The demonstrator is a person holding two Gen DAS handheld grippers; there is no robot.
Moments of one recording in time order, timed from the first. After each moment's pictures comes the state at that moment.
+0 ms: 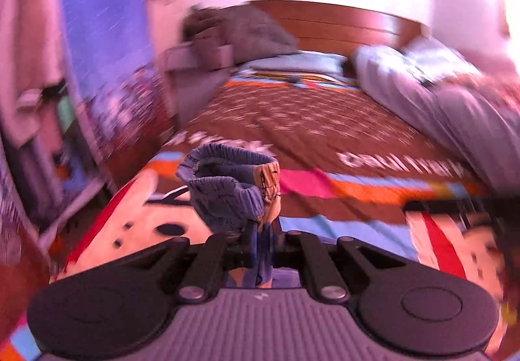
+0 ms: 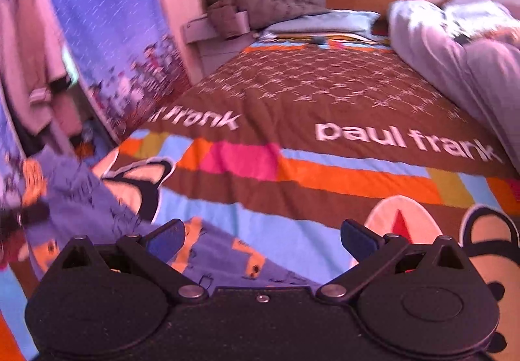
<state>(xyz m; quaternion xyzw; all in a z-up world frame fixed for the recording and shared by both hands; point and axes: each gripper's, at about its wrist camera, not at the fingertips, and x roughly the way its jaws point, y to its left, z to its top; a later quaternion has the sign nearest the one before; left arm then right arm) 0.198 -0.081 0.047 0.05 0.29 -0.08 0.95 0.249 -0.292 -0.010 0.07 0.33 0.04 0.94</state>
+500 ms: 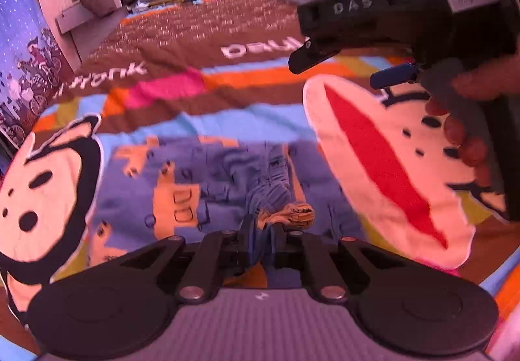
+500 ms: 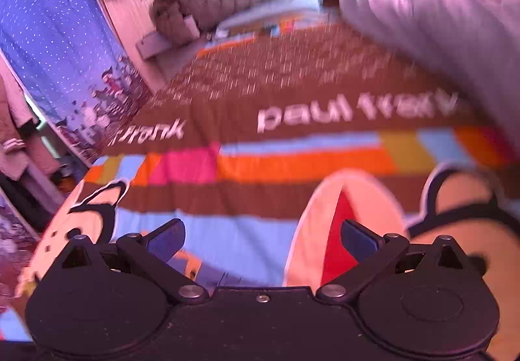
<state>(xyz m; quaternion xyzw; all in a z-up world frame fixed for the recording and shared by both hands) 0.189 -0.197 -0.044 0.13 0.42 -0.19 0.88 0.258 -0.379 -0.039 0.17 0.37 0.01 0.92</state>
